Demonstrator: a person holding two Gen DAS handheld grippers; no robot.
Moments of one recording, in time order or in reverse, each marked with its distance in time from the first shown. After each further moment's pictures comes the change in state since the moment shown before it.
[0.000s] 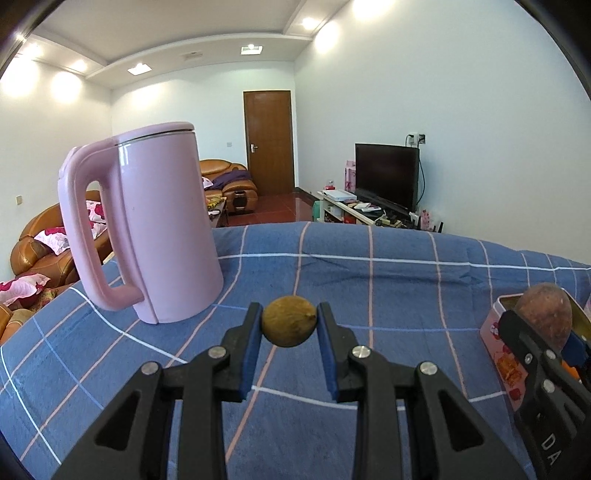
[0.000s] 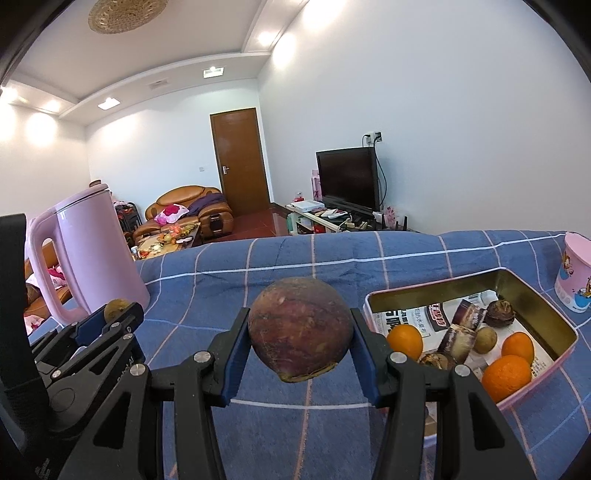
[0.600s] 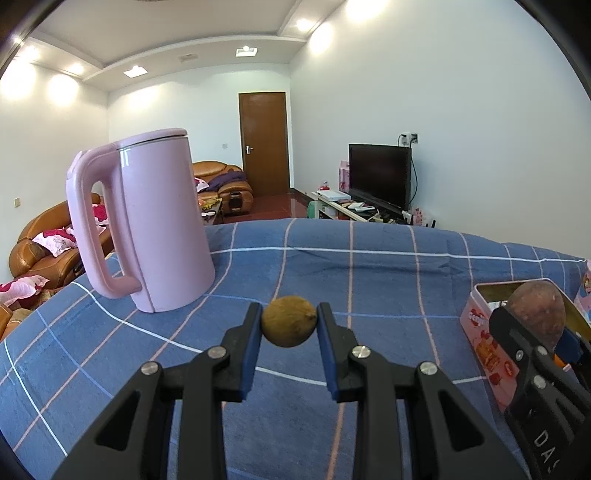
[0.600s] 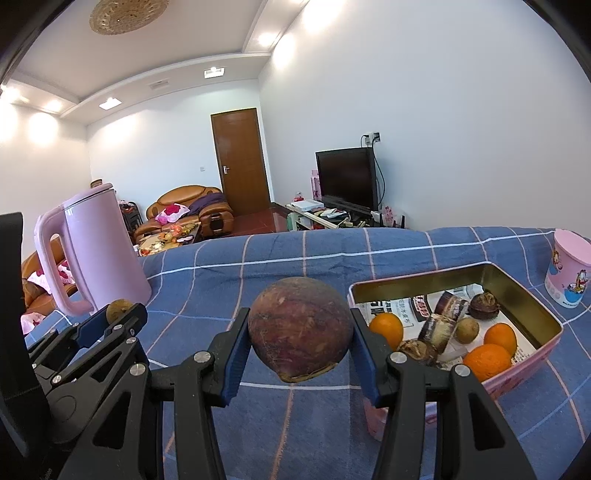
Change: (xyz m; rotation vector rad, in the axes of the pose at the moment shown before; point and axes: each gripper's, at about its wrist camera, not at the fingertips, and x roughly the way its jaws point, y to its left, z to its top) left arm -0.024 -0.016 -0.010 0.011 -0.005 -0.012; right arm -0.019 -0.018 -0.007 0.005 0.006 0.002
